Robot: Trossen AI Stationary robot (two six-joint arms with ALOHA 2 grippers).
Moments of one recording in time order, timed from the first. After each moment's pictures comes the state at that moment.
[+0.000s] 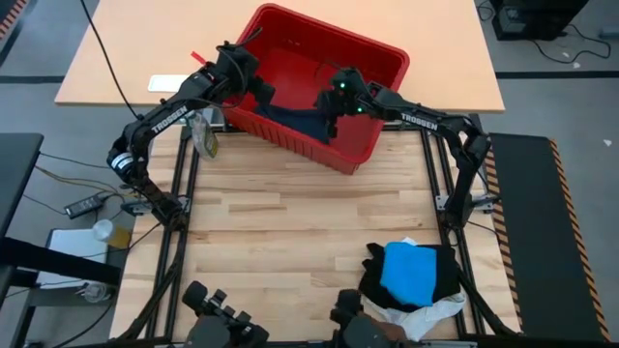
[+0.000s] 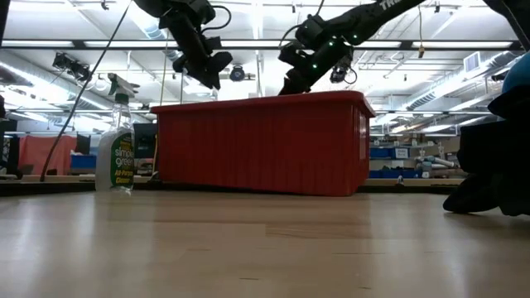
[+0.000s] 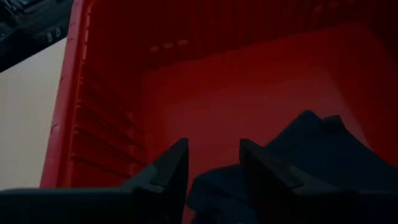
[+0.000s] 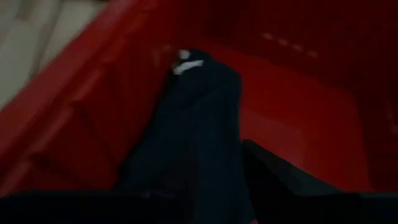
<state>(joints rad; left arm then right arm) 0.83 1.59 1.59 -0.58 -0.27 0.10 -0.63 1.85 1.62 -0.38 -0.18 -0.54</state>
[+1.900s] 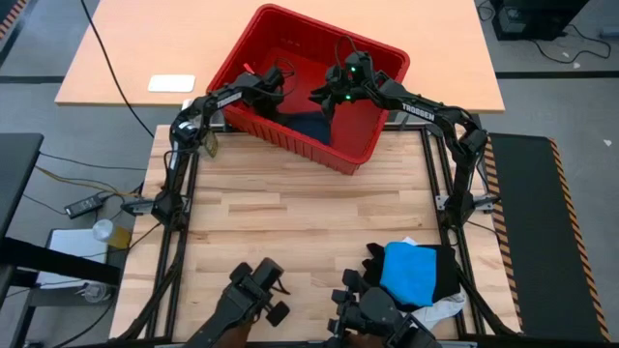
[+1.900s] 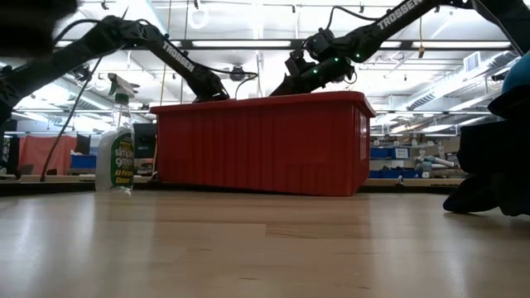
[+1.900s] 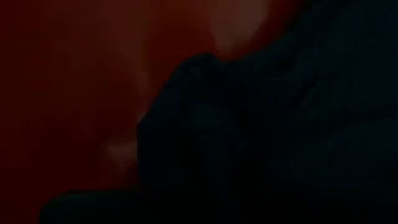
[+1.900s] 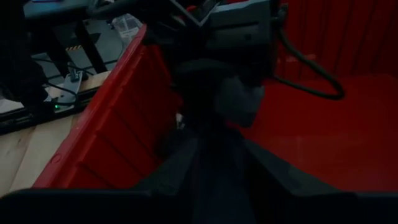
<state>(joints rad) 0.90 2.25 1.91 -0.99 0.00 0.11 -0.77 1.91 1.62 -0.13 -0.50 -0.08</state>
